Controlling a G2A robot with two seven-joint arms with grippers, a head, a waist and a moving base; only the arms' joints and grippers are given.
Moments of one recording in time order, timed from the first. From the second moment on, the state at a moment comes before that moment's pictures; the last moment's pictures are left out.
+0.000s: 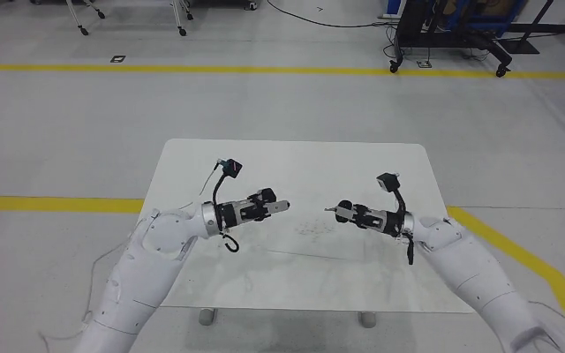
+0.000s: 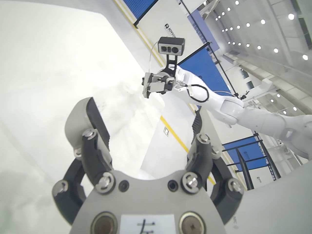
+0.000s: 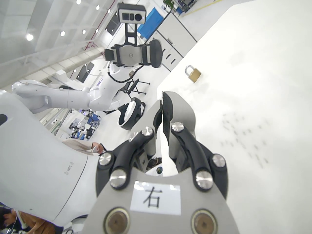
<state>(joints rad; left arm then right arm) 1.15 -1.14 -1.15 -1.52 -0.01 -0.46 -0.86 -1.06 -0.95 0.91 -1.04 0.41 -1.01 0.81</state>
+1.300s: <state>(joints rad) 1.11 -1.14 -1.07 -1.62 0.88 0.58 -1.16 -1.09 -0.99 1.00 -0.90 0.53 -1.01 0.81</state>
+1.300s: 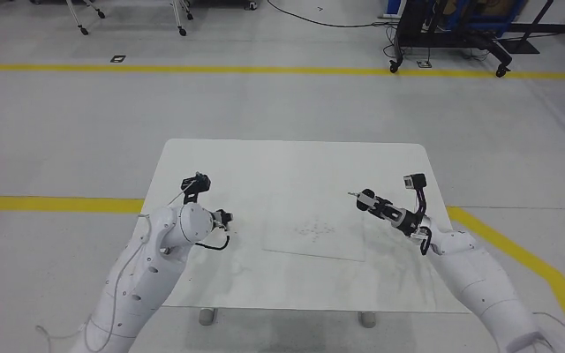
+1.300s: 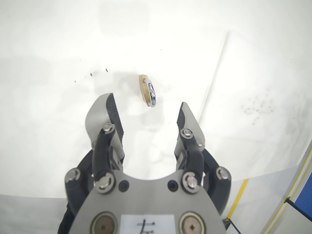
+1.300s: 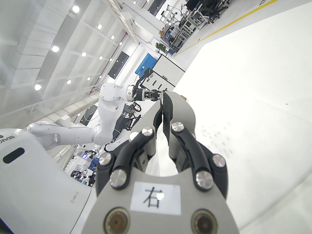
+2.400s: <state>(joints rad) 1.03 -1.17 -1.02 -1.48 0.87 0.58 -1.16 -1.09 -0.99 1.00 -0.90 0.53 -1.01 0.81</state>
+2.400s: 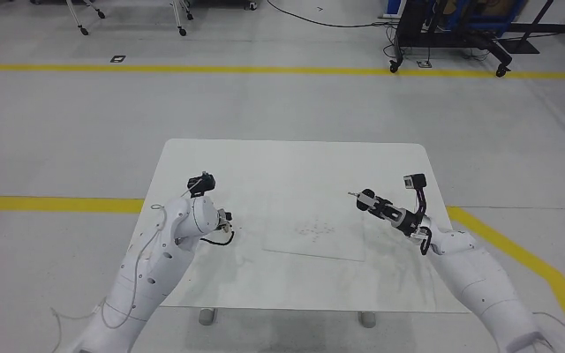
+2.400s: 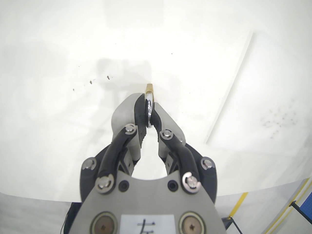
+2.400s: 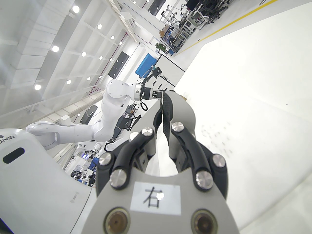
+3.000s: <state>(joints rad) 1.06 -1.17 -1.04 -1.58 0.91 0.38 -1.12 -1.09 -0.99 1.00 -0.90 0.53 -1.01 0.81</state>
